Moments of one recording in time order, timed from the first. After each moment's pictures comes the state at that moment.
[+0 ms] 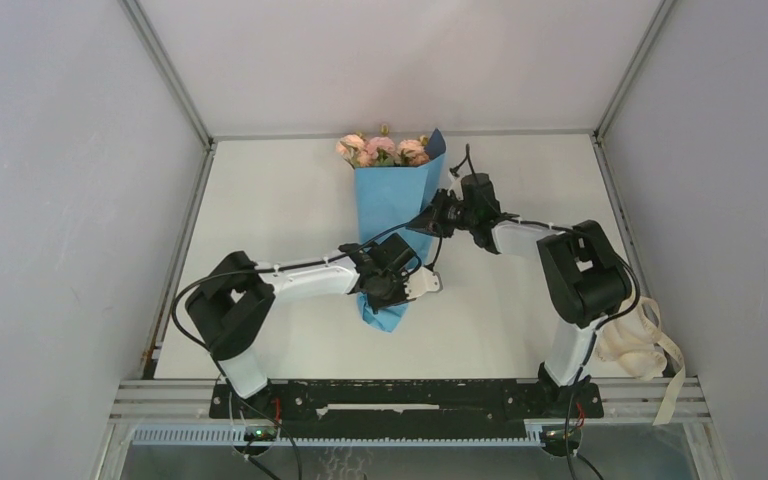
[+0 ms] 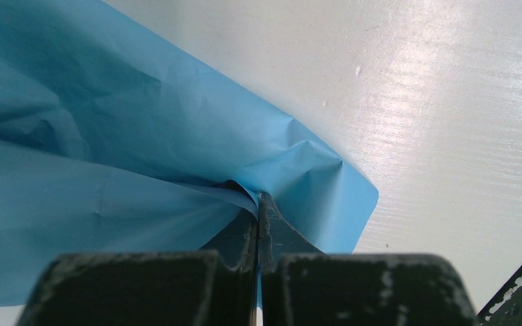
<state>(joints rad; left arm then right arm) -0.91 1.73 1.06 -0.54 0.11 0.48 0.39 1.81 1.00 0.26 -0.53 0.83</state>
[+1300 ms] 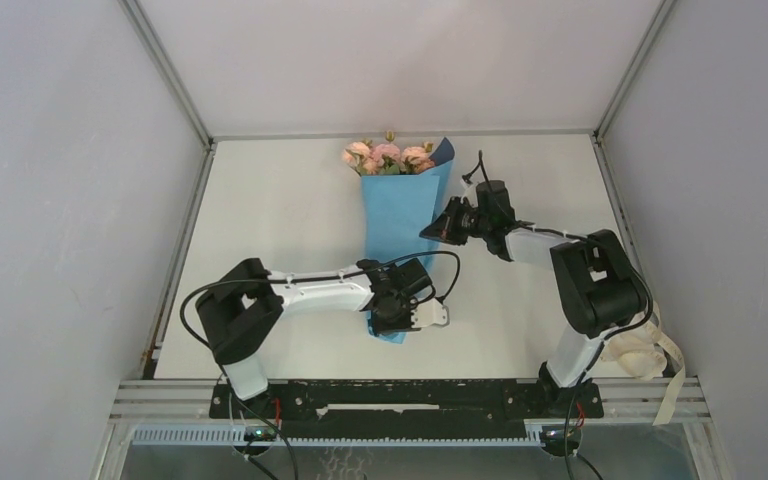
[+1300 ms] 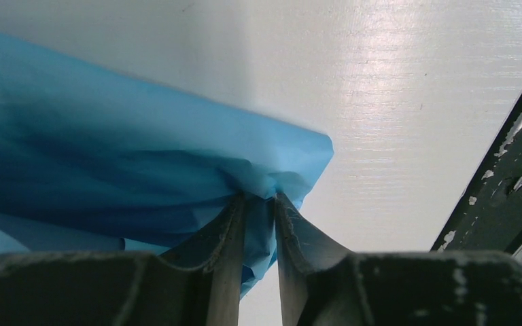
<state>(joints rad) -1.06 1.75 1.08 -0.68 0.11 0.49 0.33 1.75 0.89 0.26 -0.58 0.77</state>
